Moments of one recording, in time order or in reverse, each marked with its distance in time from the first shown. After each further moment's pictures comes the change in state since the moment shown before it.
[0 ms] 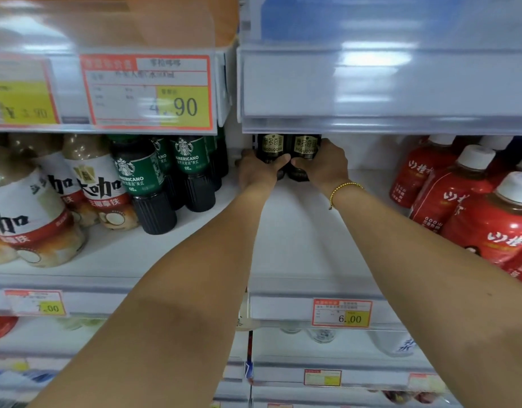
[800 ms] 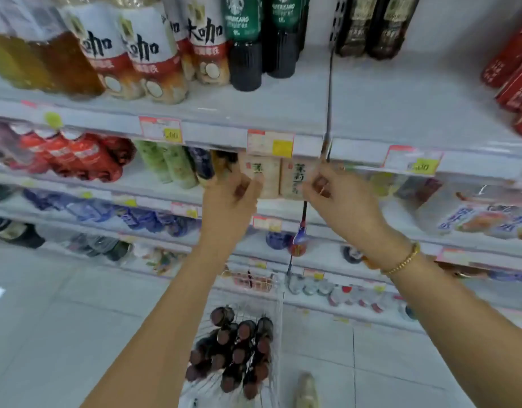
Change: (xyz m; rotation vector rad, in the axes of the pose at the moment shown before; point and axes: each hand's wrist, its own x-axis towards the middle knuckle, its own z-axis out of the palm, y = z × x) left_hand -0.273 -0.149 -0.212 0.088 -0.029 0.171; right_hand -0.310 -0.003 0.007 0.053 -0.429 -0.341
